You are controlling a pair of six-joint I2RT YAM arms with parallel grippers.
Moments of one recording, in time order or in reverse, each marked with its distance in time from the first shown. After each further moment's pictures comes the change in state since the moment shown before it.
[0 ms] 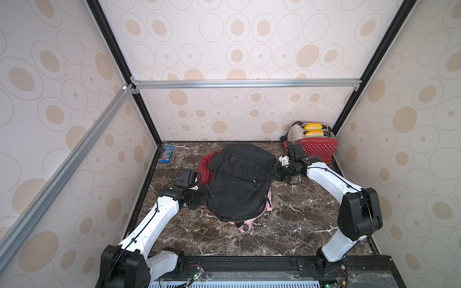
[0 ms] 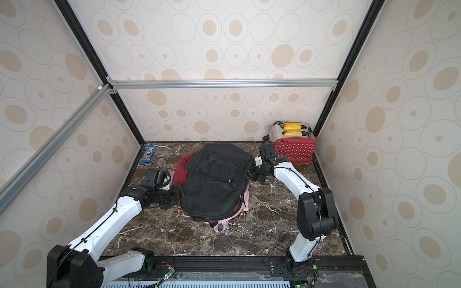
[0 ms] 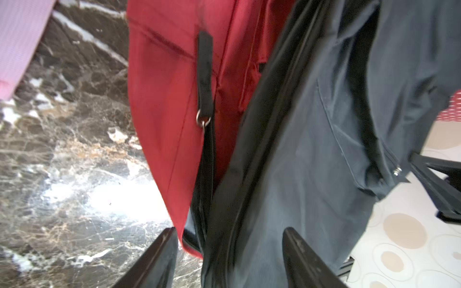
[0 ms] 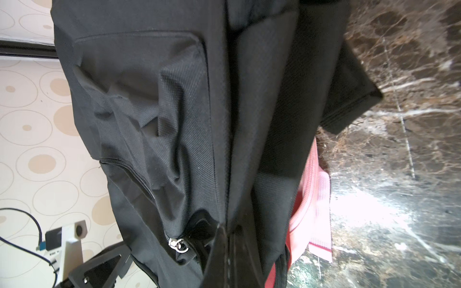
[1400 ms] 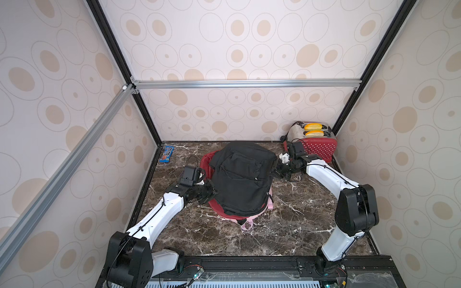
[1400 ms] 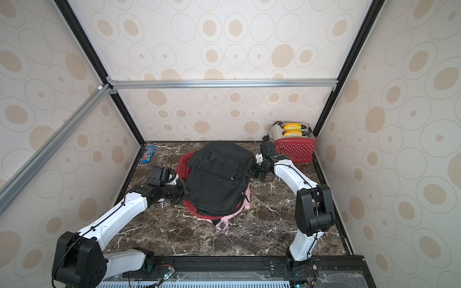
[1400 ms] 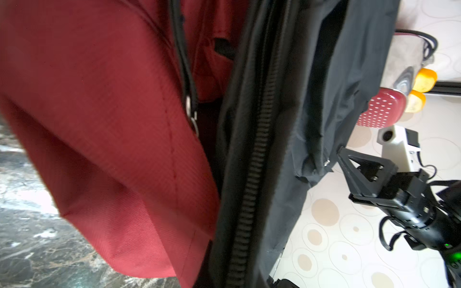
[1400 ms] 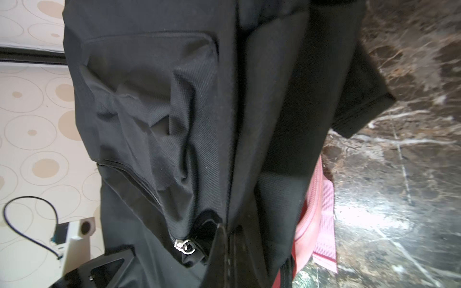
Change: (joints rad) left arm -0.039 0.132 0.058 0.204 0.178 -0.190; right arm -0.024 0.046 0.065 -0.020 -0.002 -0.054
